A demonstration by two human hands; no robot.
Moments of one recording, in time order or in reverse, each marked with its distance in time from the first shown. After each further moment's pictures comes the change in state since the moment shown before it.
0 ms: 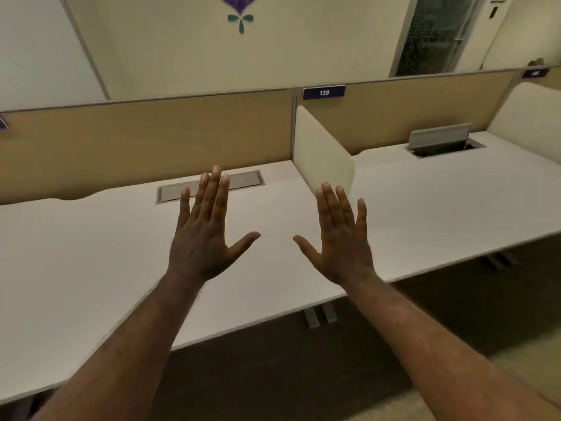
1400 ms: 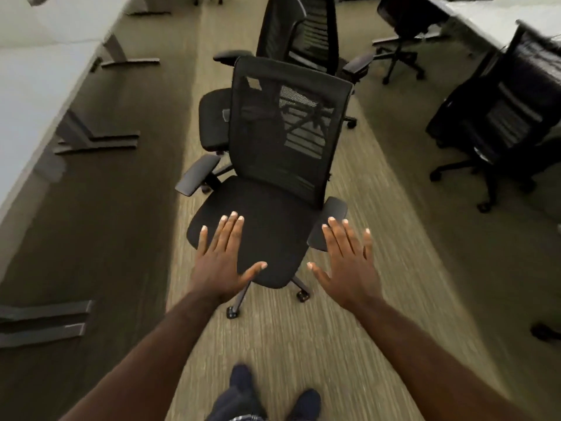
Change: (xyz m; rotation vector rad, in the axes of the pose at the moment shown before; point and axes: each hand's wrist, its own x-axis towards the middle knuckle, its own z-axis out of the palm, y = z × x) left_hand -0.446 0.568 -0.079 -0.554 -0.648 1.221; right_hand -0.813 -0.063 -0.341 -0.489 -0.176 1.422
